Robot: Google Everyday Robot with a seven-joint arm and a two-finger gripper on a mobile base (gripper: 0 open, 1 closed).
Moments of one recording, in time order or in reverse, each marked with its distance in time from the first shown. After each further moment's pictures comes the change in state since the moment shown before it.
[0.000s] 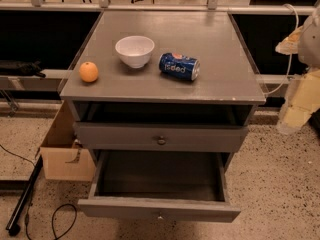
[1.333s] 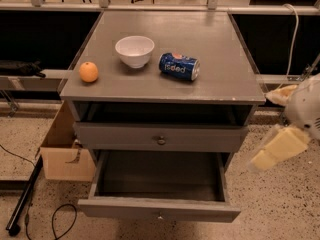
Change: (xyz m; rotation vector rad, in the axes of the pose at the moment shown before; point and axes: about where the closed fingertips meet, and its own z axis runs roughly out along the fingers) arm 0.002 0.051 0.070 -0.031 -0.276 0.241
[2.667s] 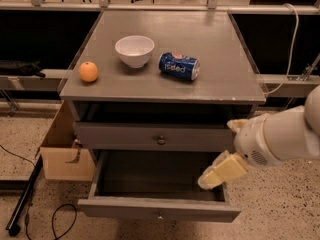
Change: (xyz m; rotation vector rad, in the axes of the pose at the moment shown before) arm -0.003 0.031 0.108 -0.040 -0.111 0.113
